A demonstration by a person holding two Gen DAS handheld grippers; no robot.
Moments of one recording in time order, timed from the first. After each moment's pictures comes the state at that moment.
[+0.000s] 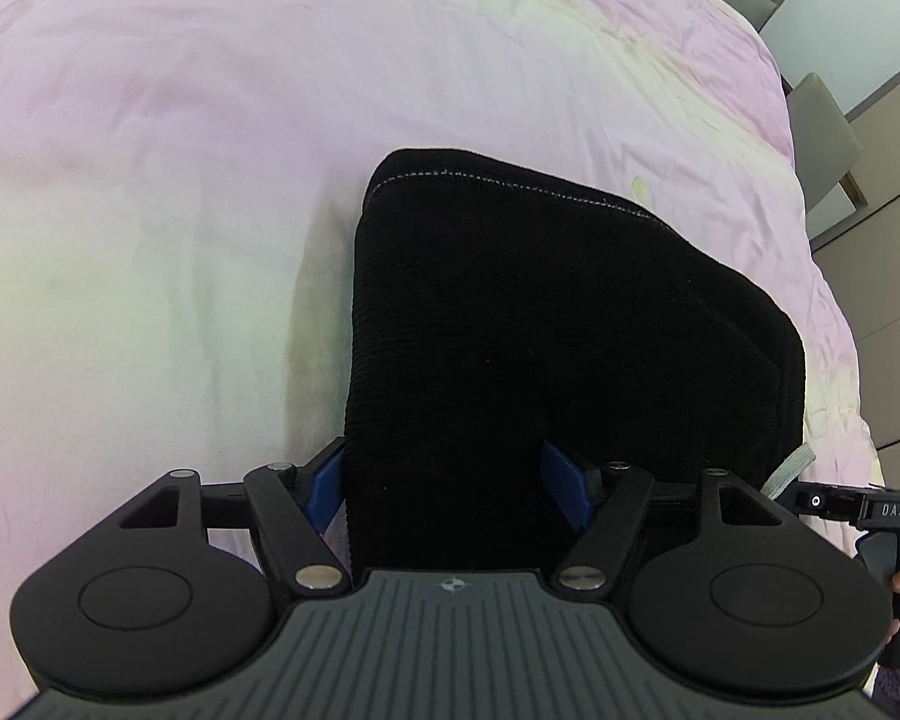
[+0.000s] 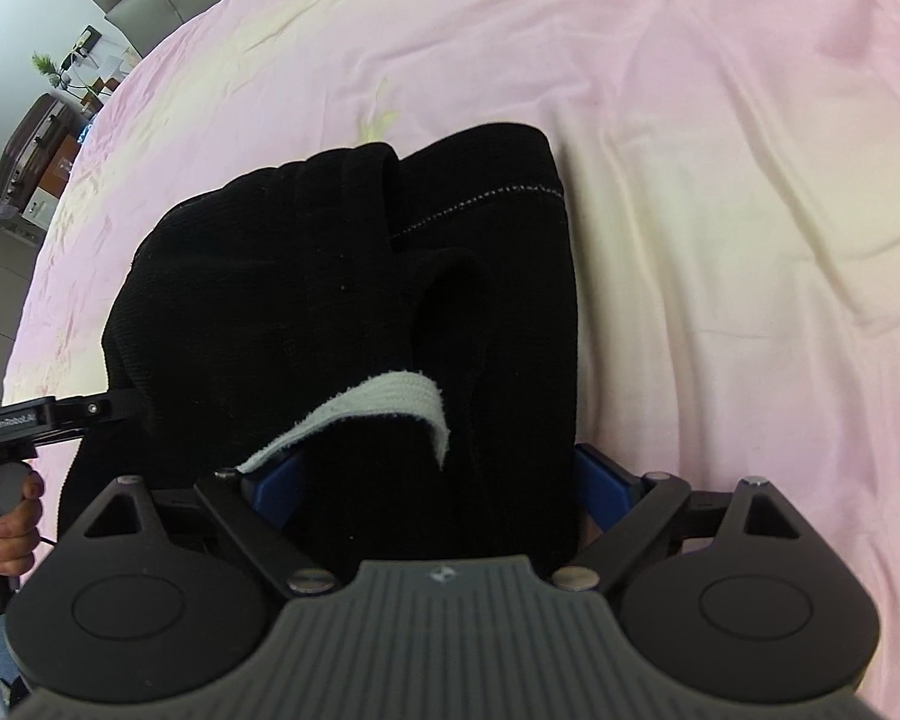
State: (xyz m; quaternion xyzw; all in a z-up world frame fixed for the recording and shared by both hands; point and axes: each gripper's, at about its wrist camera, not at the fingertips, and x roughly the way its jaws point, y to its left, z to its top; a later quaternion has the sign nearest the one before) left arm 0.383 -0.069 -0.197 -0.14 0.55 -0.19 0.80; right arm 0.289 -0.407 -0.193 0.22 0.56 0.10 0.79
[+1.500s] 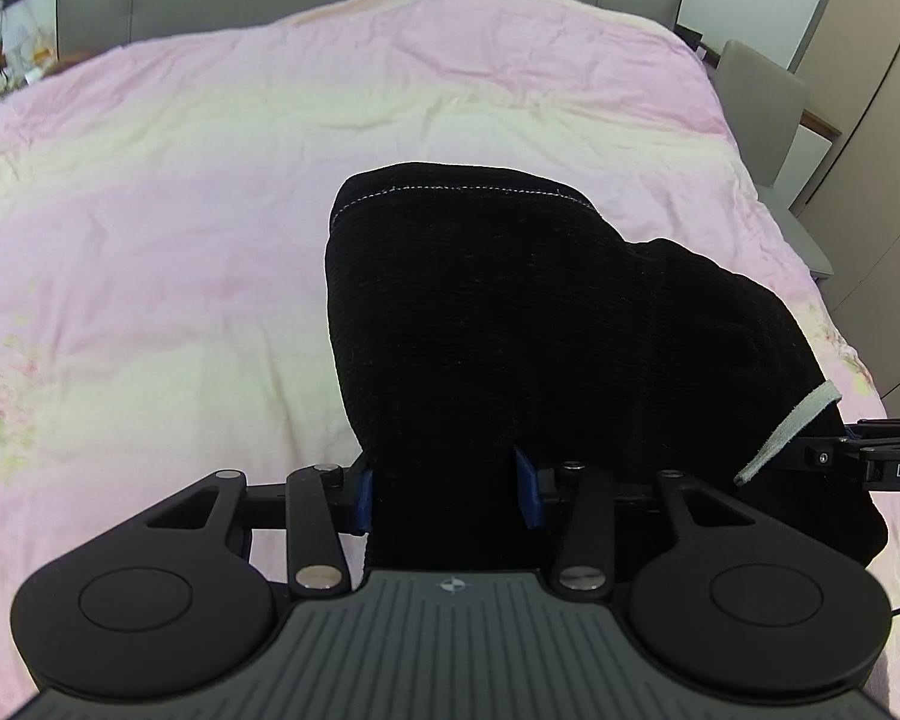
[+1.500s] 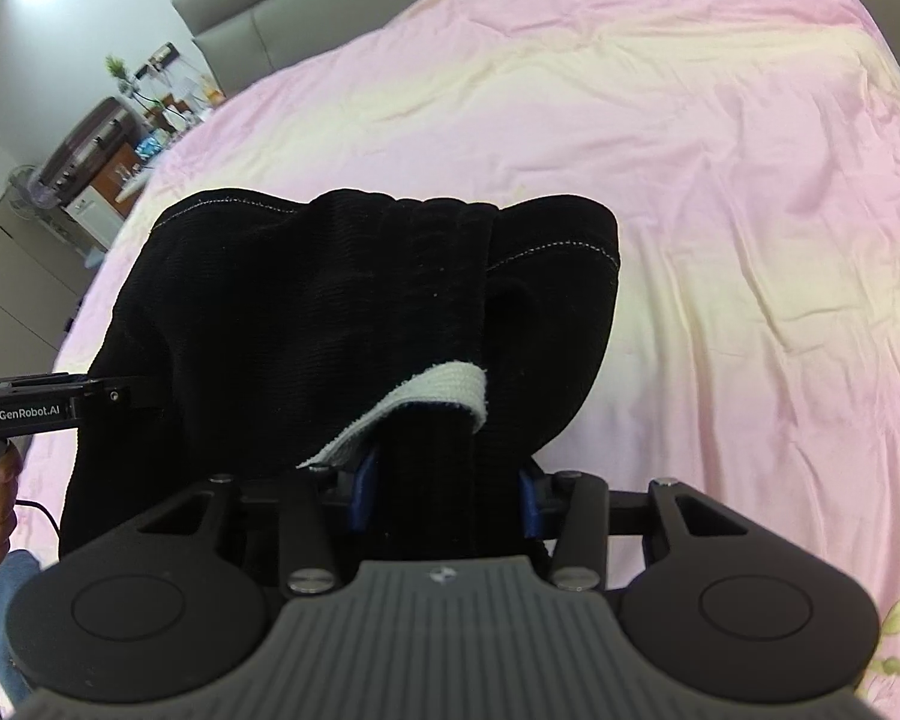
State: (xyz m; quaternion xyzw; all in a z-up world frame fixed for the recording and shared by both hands) left arm 0.249 -0.074 -0.010 0.01 0.47 -0.17 0.86; right arm 0.197 -0.336 -0.023 0.17 0.48 0.11 0.85
